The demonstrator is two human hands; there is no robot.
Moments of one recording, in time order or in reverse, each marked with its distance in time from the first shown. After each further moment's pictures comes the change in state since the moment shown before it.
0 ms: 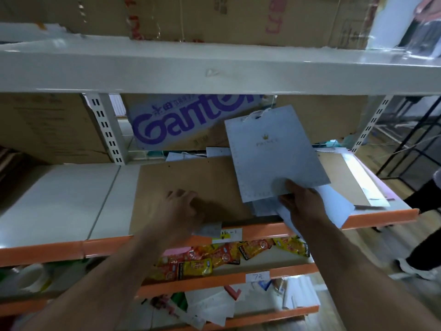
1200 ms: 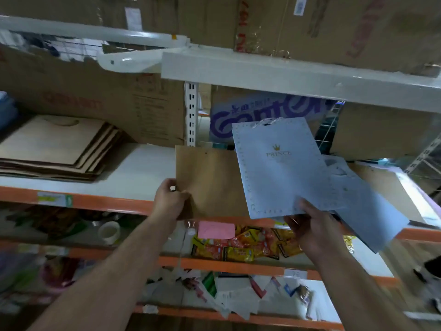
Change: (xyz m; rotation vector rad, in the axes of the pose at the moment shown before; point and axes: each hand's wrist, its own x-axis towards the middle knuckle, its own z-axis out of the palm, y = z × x) left_hand -0.098 -0.139 -0.073 -1.186 0.343 -0.588; right_hand -0.163 0.045 0.090 0.221 -0.257 0.082
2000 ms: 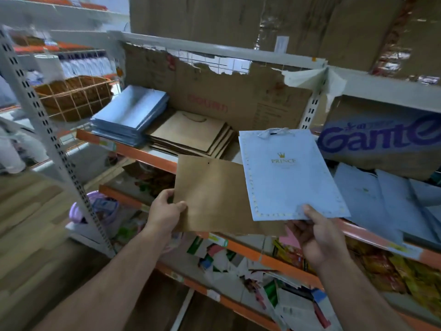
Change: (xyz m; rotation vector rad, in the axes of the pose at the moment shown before) left_hand -0.050 -0.047 -0.315 -0.004 0.323 0.022; right_hand -0.135 0.144 0.191 -0.074 -0.259 0.130
